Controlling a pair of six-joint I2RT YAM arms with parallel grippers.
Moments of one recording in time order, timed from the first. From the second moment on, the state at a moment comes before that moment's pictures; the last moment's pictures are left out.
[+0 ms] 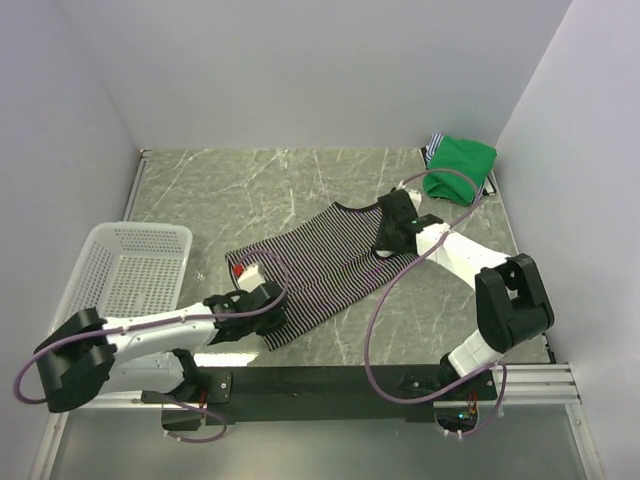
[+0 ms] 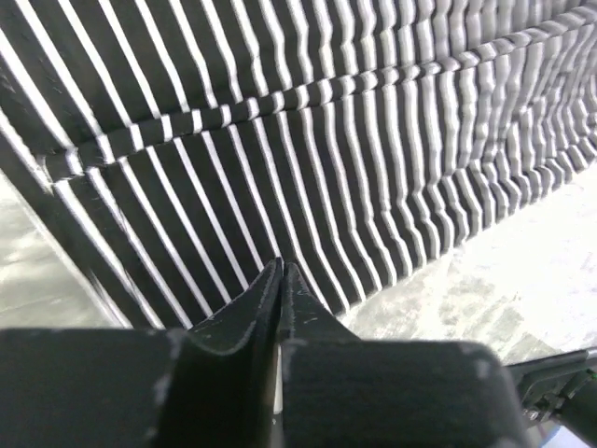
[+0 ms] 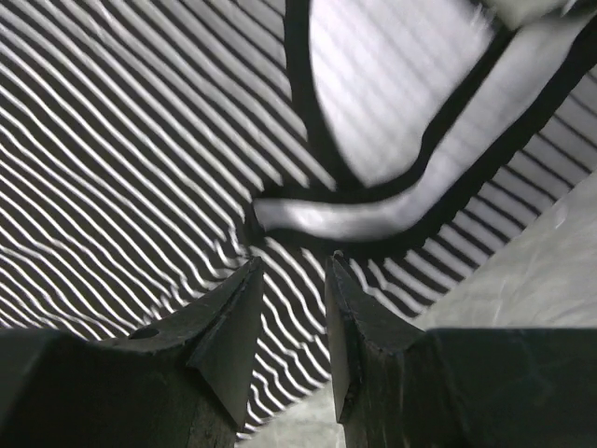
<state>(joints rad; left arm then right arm) -1.00 1.17 0.48 -0.30 -0.30 -1.30 0.41 1.57 1.01 -0.41 0.26 0.60</state>
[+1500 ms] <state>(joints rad) -0.25 1.56 0.93 -0.38 -0.25 -0.95 0.41 1.89 1.47 -0.35 0.06 0.44</state>
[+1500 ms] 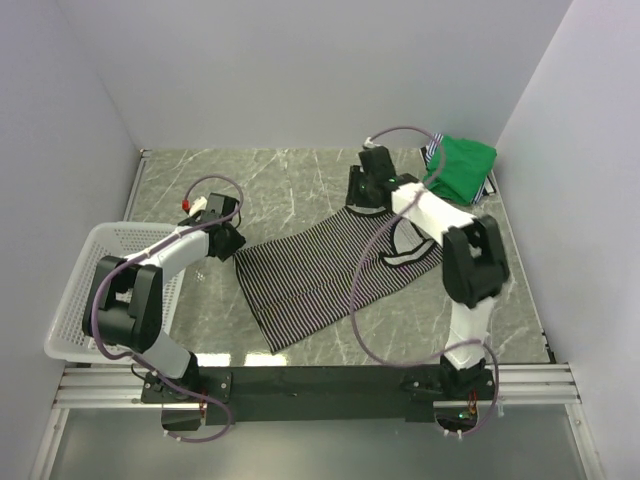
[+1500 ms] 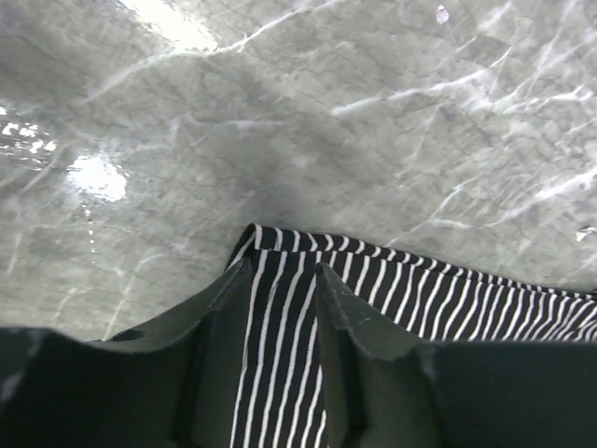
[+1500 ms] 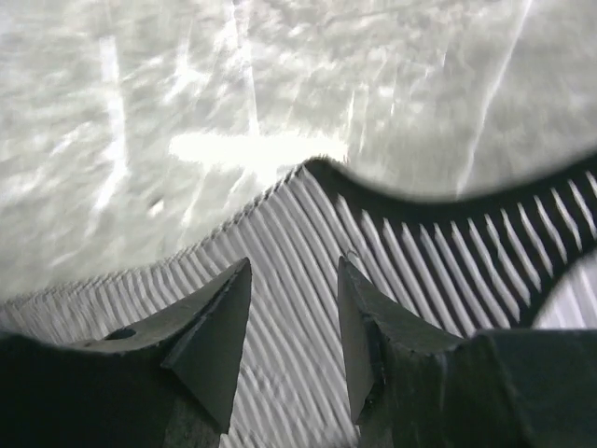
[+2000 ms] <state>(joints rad) -0.25 1.61 0.93 -0.38 -0.26 -0.90 0.40 2.28 1.84 -0.50 0.08 0.25</state>
